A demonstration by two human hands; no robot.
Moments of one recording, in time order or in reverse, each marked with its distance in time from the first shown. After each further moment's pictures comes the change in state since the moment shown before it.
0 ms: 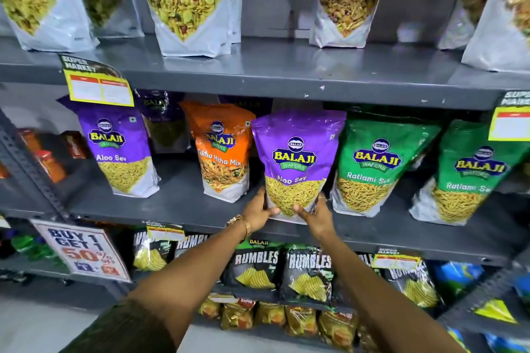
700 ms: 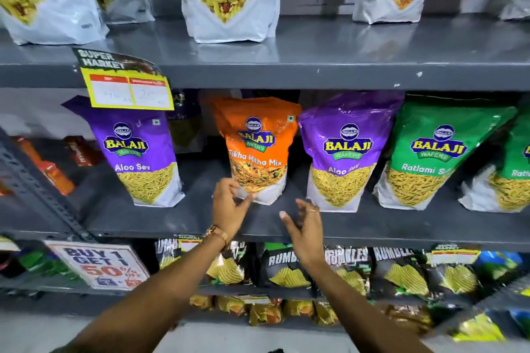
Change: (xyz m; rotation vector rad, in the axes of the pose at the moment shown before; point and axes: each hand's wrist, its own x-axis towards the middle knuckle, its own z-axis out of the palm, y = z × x) left_hand 0.004 -0.074 -0.125 0.123 0.525 0.149; right_hand -0.022 -0.007 0.142 -0.030 0.167 -0.116
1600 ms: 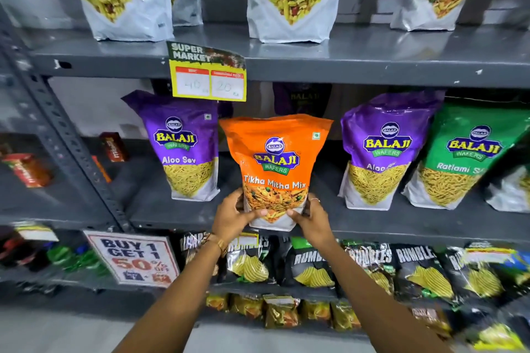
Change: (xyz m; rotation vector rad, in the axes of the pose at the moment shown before) left_hand -0.004 -0.029 -0.099 -0.236 -0.368 -0.134; right_hand 0.003 -0.042 0.060 0.011 -0.200 0.055
